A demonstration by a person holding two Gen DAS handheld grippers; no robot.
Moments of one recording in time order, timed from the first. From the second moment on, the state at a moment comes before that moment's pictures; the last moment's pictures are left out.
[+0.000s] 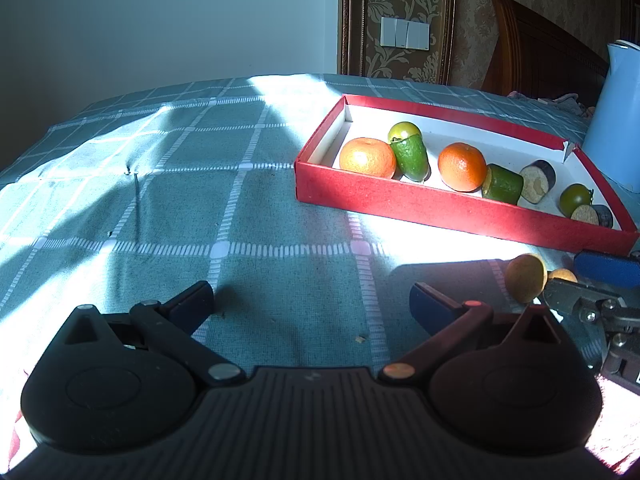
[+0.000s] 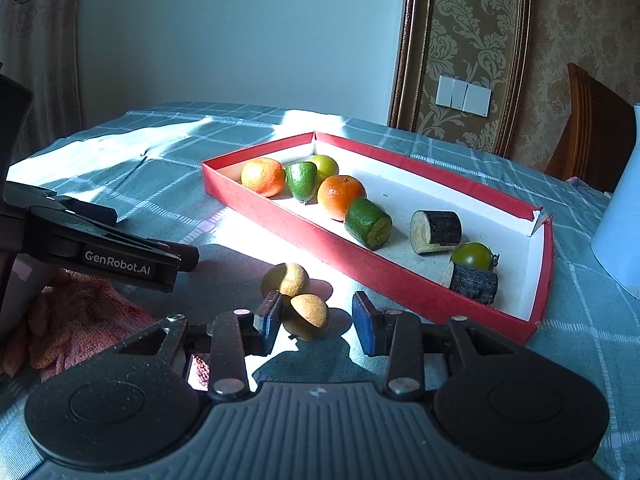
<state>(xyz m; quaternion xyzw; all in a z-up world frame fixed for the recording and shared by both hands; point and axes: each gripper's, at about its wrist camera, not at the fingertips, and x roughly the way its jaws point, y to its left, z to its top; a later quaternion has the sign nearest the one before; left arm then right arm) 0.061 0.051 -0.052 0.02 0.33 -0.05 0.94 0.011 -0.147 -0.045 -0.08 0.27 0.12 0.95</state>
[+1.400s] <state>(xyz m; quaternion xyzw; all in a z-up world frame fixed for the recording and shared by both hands) 0.061 0.052 -0.052 0.02 0.33 -0.05 0.94 -0.002 -0.157 -0.037 -0.08 0.25 0.09 0.96</state>
